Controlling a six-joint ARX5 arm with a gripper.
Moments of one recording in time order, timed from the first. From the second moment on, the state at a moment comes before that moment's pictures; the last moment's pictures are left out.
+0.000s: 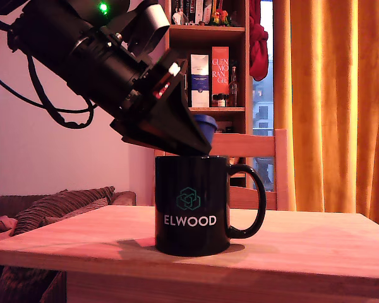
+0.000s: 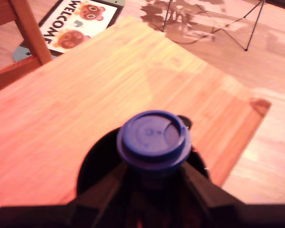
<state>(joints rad) -0.71 1.52 0.87 -0.05 0.42 0.10</state>
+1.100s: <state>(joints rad) -0.71 1.52 0.87 -0.09 0.46 0.08</state>
